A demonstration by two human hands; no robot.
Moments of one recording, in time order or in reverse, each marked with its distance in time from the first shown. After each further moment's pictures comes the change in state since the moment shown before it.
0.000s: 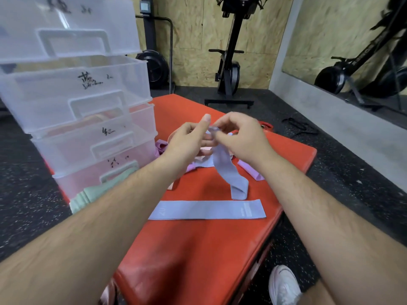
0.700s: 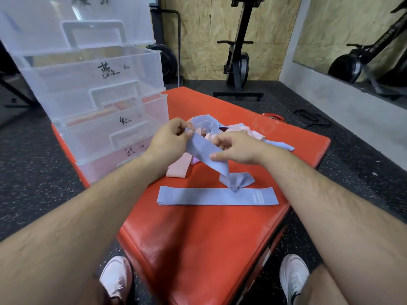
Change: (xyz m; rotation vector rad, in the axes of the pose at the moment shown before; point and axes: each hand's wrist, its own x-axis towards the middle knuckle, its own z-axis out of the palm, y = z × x) left_hand -0.012 -0.016 -0.069 0.469 0.093 0.140; right_hand -0.010 0.022 0.025 -0.139 -0.618 0.231
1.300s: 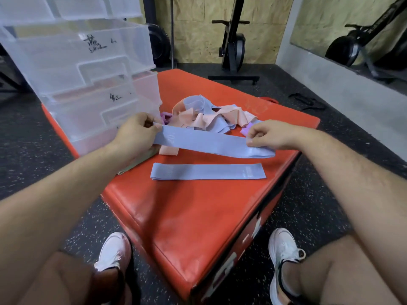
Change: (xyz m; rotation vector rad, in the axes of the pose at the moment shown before) left_hand -0.035 -0.024 -0.034 0.172 0.097 -0.095; right_hand -0.069 0.057 -0.047 -0.203 -0.010 0.228
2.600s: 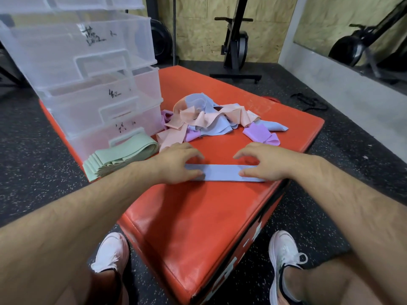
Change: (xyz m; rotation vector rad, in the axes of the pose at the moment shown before) left_hand -0.016 -0.022 0.061 0.635 -0.582 0.398; right_hand -0.015 -0.004 0.050 -0.313 -0.076 -0.067
